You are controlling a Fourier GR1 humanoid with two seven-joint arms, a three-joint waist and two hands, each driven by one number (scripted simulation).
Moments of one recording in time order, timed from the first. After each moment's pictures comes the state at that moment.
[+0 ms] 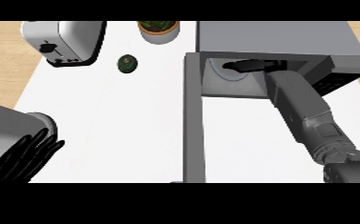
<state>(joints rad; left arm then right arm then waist) 0.26 0.03 0.38 -2.02 0.66 -0.94 0.35 -1.04 -0.22 -0.35 -0.10 0.10 -0.05 -0.71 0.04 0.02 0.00</state>
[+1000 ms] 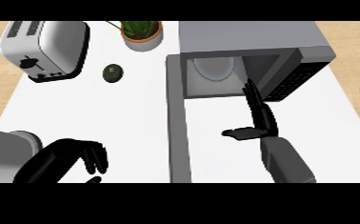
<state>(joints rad) 0.14 0.00 0.17 -1.84 0.19 -0.90 0.09 -0.54 -0.07 -0.26 -0.31 0.09 0.13 -0.89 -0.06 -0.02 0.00</state>
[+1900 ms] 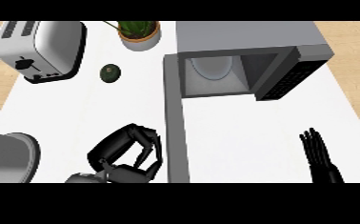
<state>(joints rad) -0.02 0.00 -0.17 -1.59 -0.20 -0.64 -0.16 0.08 -0.21 -0.21 -0.90 -0.04 0.30 -0.88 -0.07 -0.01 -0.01</state>
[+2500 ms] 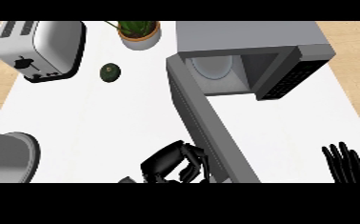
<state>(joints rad) -0.12 0.00 -0.59 -1.36 -0.17 -0.29 -0.23 0.39 -0.26 -0.14 -1.48 -0.23 0.44 -0.71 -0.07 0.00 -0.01</state>
